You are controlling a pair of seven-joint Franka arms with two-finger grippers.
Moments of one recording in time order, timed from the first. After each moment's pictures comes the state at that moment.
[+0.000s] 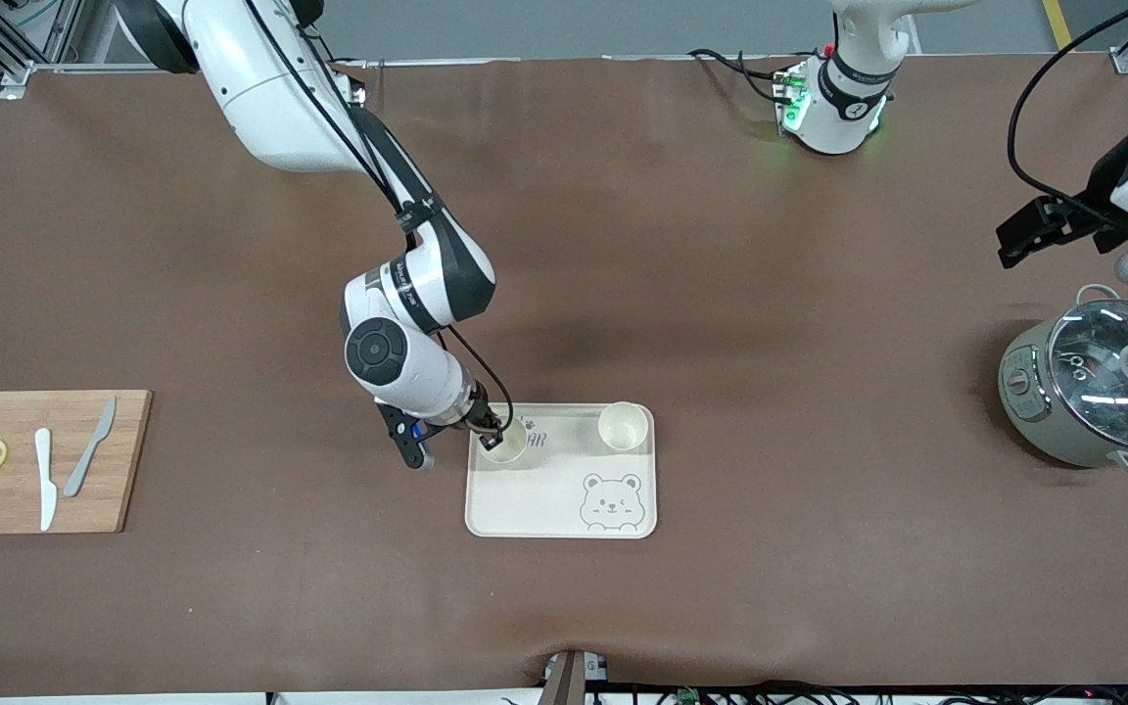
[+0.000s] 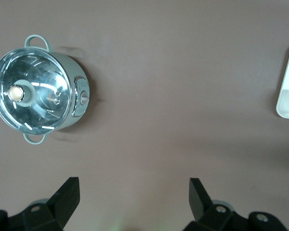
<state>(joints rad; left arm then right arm) 0.06 0.00 -0.18 -1.51 0.10 1.48 -0.23 0.56 0.75 -0.05 -1.42 0.32 2.25 1.36</state>
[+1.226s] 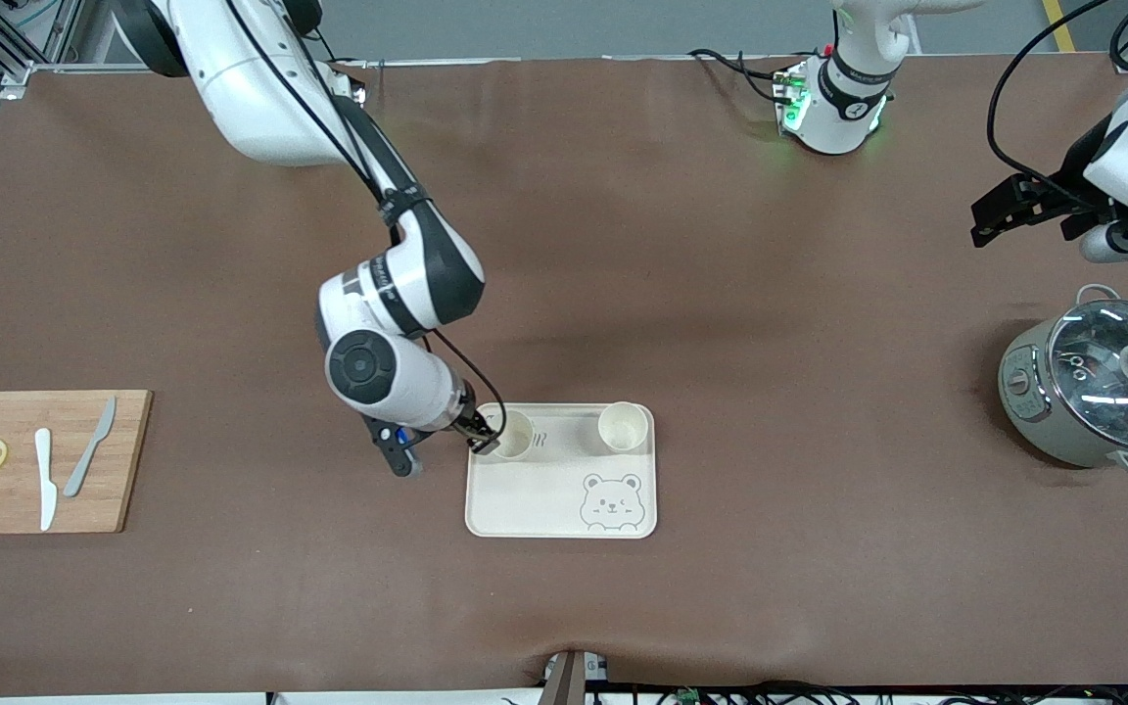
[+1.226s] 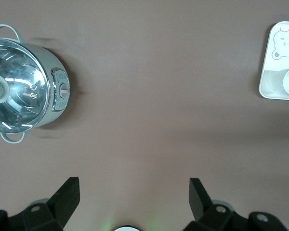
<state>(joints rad) 0.01 -0.04 -0.12 -1.58 0.01 1.50 -0.16 0.52 0.75 -0.09 -1.19 0.27 1.89 1.36</state>
